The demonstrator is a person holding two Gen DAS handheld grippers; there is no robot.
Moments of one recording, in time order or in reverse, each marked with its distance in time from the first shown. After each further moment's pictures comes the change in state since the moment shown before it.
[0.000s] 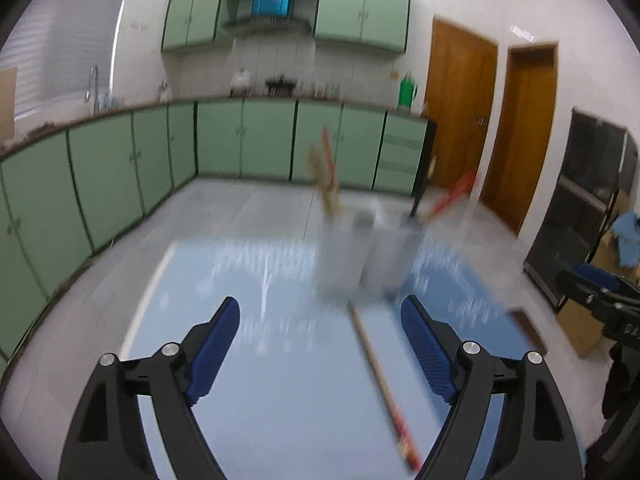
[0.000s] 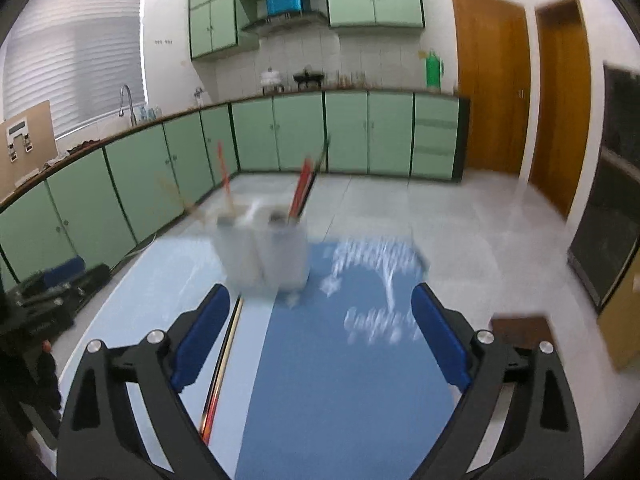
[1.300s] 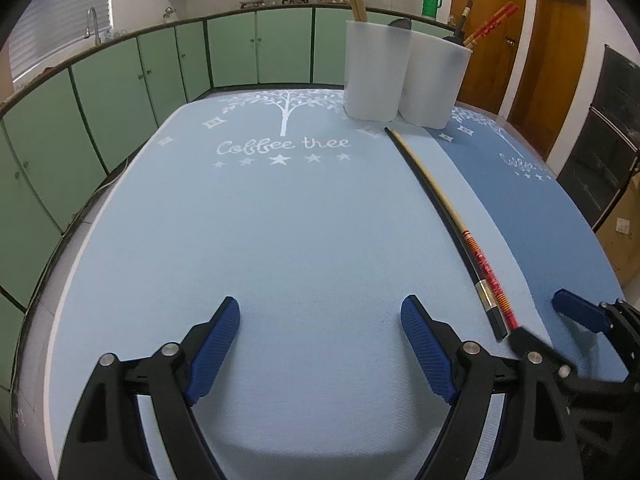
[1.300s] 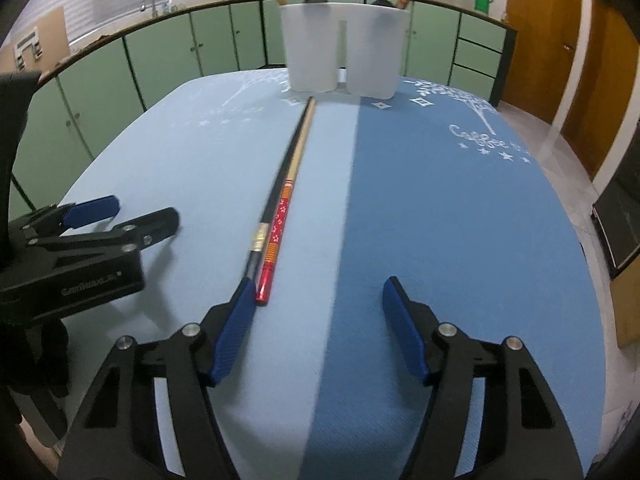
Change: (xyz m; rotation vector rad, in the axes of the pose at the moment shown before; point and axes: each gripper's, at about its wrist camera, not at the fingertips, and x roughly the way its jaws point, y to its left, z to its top) left arm 0.045 0.012 -0.113 0.008 0.299 0.081; right arm 0.046 0.093 -0.135 -0.109 0.318 0.024
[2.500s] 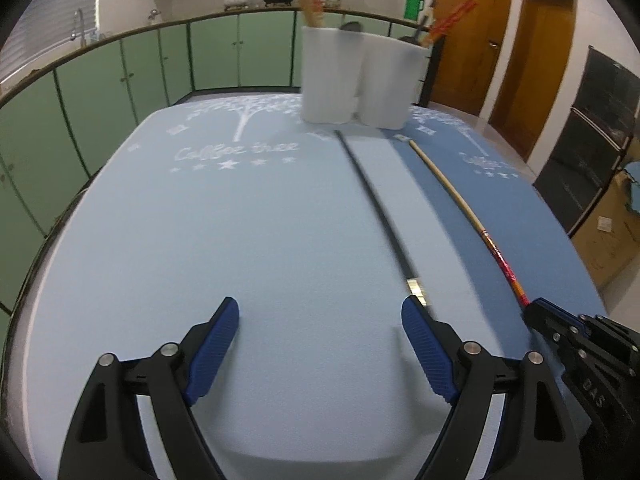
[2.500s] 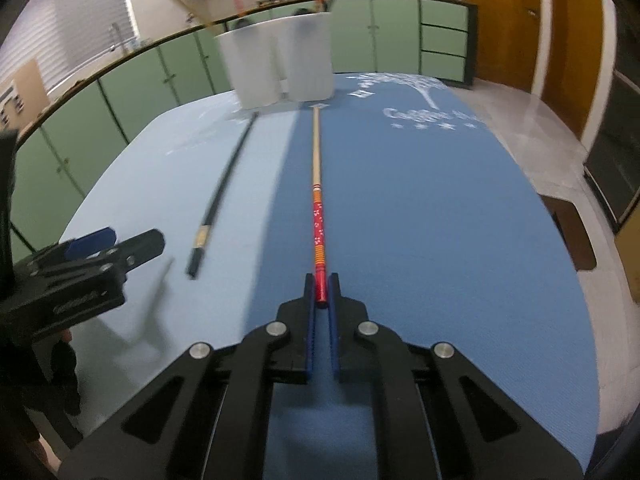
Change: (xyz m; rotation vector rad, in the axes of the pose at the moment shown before) left arm -0.012 -0.042 -0.003 0.013 -0.011 -0.080; right arm -0.019 -0.058 -0.017 0.167 -0.028 0.016
